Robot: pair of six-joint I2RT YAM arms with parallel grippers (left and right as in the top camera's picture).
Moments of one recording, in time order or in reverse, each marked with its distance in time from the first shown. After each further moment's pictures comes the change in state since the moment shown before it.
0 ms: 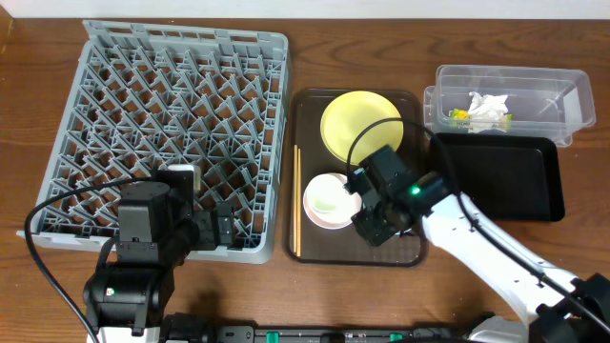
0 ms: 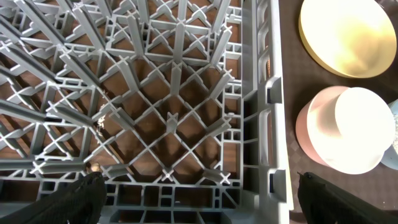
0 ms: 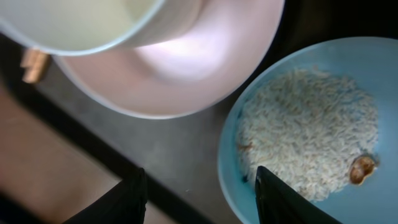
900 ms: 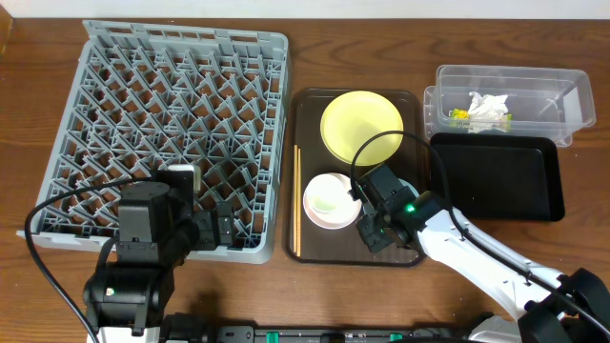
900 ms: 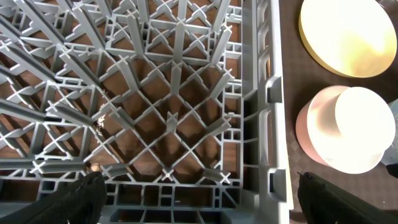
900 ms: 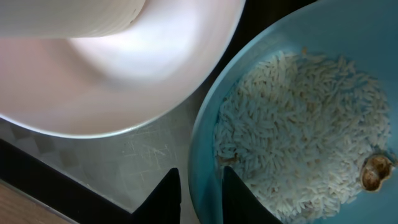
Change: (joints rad) left arm 0.000 0.000 0.000 -0.001 0.000 0.000; right arm 0.024 0.000 -0.140 0.170 0.088 0.097
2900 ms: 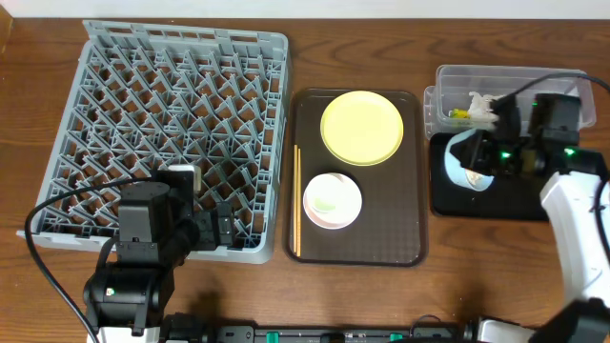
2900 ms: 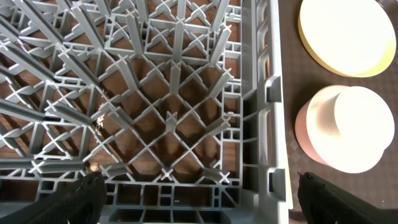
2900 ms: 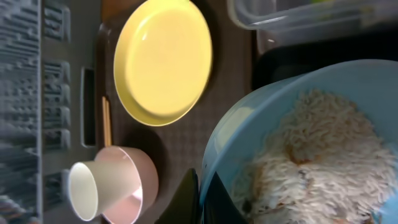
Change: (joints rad) left arm 0.000 0.000 0.000 -0.001 0.003 0.000; right arm -0.833 -0.031 0.295 -0.127 -0.563 0.048
